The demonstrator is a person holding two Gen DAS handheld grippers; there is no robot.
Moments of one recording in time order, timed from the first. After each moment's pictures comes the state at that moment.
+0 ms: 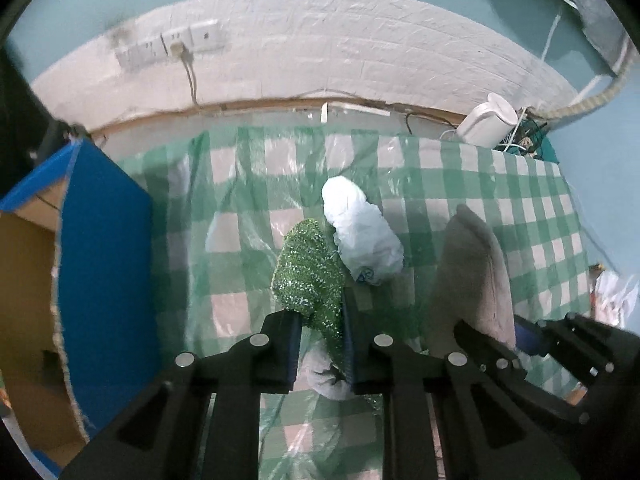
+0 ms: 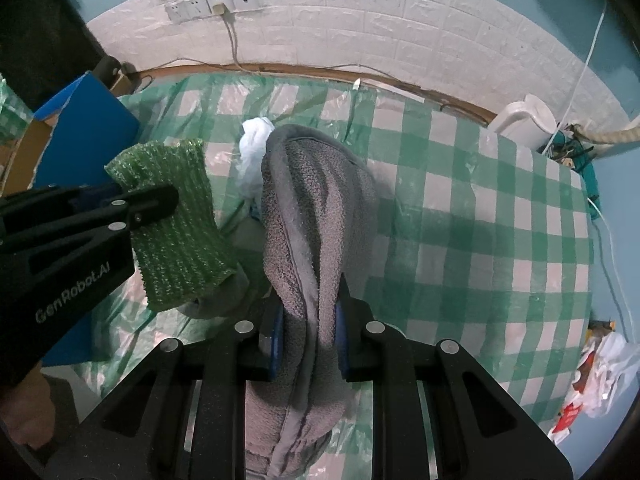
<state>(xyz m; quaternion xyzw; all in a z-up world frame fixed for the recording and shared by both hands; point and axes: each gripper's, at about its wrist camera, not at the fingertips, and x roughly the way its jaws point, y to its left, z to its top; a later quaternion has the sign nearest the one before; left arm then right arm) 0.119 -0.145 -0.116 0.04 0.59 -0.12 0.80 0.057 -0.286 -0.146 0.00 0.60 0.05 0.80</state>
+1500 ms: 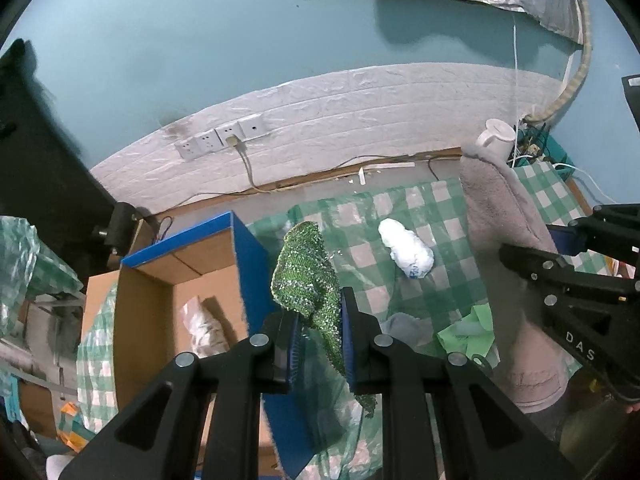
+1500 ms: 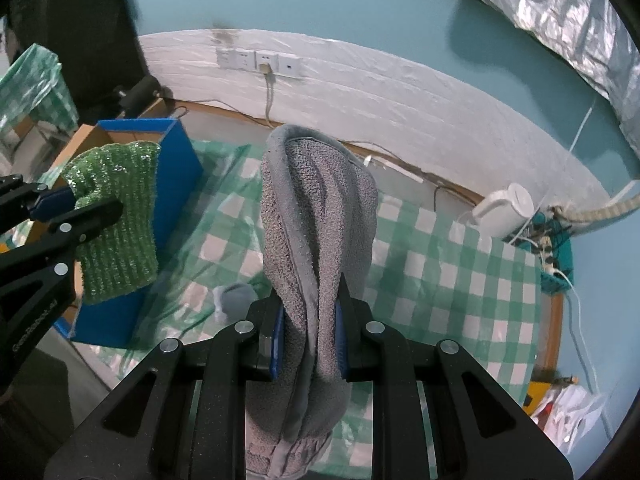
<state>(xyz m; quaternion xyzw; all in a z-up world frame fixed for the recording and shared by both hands) 0.046 -0.092 -0.005 0.14 0.46 -0.09 0.87 0.020 -0.250 -0.044 -0.07 0.50 0.08 0.86</state>
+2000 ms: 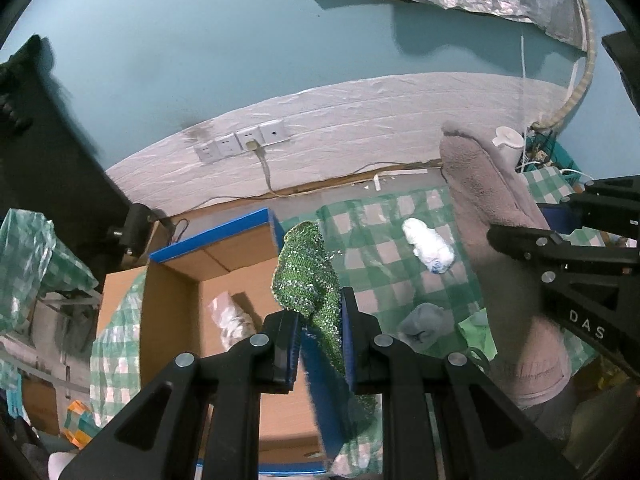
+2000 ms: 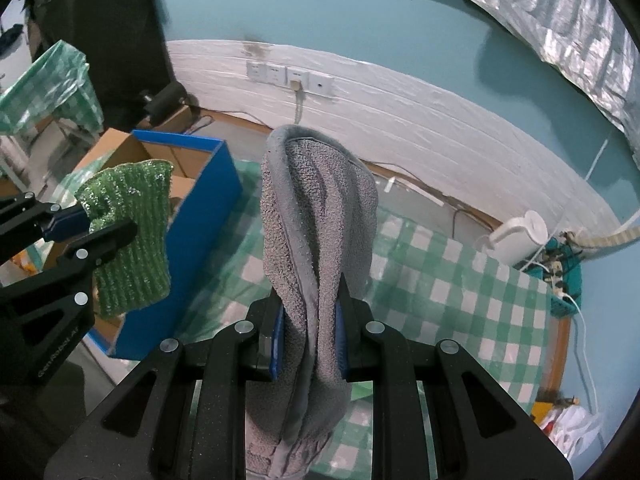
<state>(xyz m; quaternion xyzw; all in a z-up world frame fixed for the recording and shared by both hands) 0.033 -0.057 0.009 0.15 0.45 -0.07 0.88 0.024 -0.210 -0.024 -0.08 0.48 0.12 0.86</state>
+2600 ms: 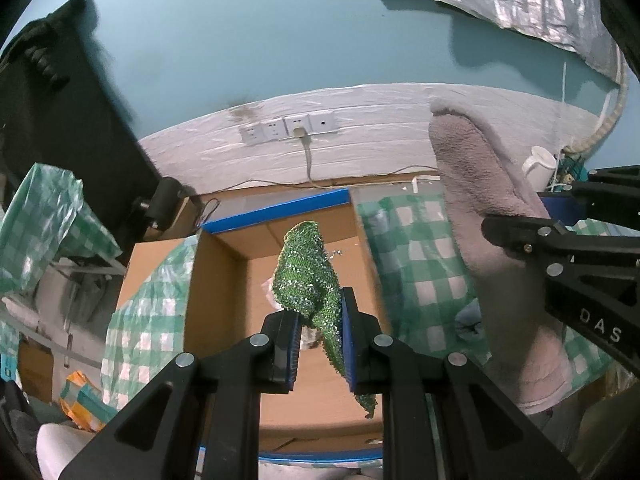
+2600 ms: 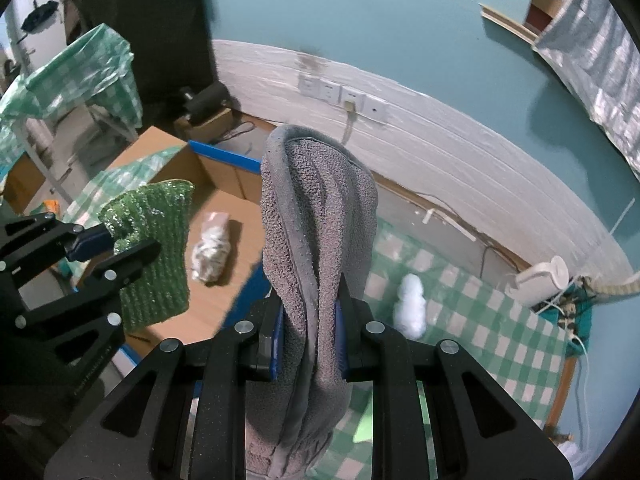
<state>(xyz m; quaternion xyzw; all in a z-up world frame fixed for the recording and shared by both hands) 0.036 0.027 0.010 0.10 0.45 -0.03 0.89 0.038 -0.115 -0.006 -0.11 0.46 0.18 0.86</state>
